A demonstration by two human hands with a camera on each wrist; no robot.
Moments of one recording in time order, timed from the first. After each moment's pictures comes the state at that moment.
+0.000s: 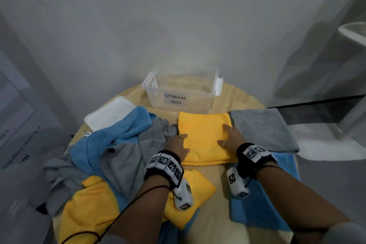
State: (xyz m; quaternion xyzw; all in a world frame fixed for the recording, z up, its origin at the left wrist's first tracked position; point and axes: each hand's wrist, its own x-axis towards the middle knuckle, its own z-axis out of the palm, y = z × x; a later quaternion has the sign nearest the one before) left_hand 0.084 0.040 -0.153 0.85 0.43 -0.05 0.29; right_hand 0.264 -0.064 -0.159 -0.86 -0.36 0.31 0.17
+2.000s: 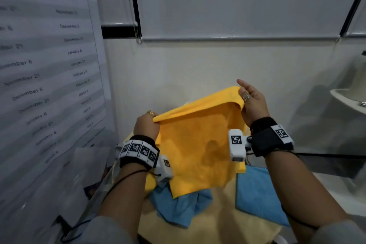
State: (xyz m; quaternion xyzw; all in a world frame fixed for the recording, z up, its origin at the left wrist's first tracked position) left_hand -0.105 0.002 0.043 0.75 0.55 0.34 0.15; right_hand 0.153 -0.128 0.101 -0.50 -0.36 0.26 0.74
